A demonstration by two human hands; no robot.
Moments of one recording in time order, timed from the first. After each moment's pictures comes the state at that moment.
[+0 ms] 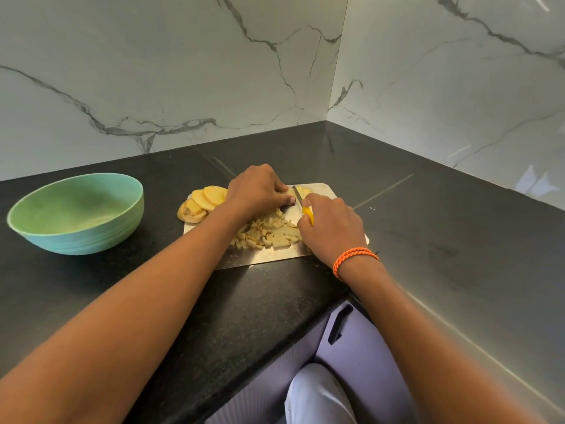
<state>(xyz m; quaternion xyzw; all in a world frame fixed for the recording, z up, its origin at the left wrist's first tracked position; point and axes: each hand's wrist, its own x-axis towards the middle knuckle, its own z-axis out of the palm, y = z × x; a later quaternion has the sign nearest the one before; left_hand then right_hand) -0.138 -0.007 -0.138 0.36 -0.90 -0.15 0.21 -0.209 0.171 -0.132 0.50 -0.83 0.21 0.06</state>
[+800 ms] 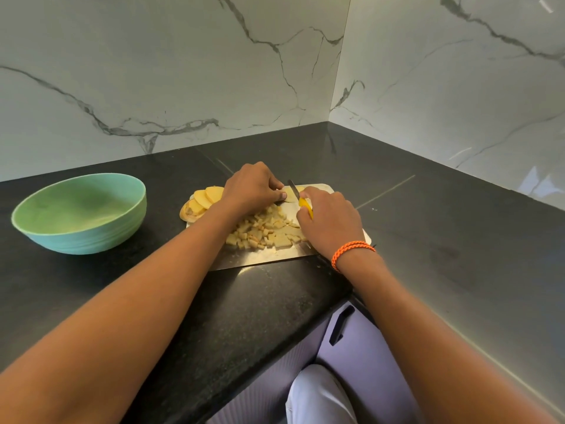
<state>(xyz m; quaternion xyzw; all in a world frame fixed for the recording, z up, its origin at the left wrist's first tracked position) -0.130 -0.023 -0.142 0.37 -0.89 -0.16 0.22 -0.216 0.155 -0.135 0.51 -0.82 0.25 0.07</state>
